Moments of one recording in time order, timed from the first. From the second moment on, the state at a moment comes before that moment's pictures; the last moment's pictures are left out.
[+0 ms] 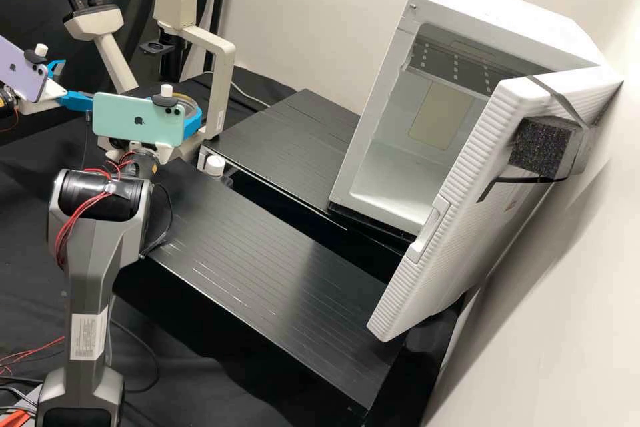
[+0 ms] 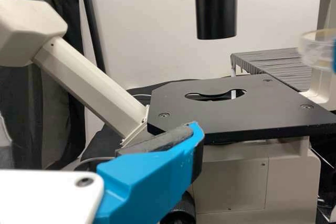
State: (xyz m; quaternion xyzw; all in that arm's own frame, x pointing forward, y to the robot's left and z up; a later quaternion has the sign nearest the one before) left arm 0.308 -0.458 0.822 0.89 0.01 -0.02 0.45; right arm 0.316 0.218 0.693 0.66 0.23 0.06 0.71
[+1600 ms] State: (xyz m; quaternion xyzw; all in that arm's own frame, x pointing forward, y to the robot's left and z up) left arm 0.308 -0.458 0.822 0.89 0.01 -0.02 0.45; right arm 0.409 0.252 0.593 0.65 0.21 0.01 0.73
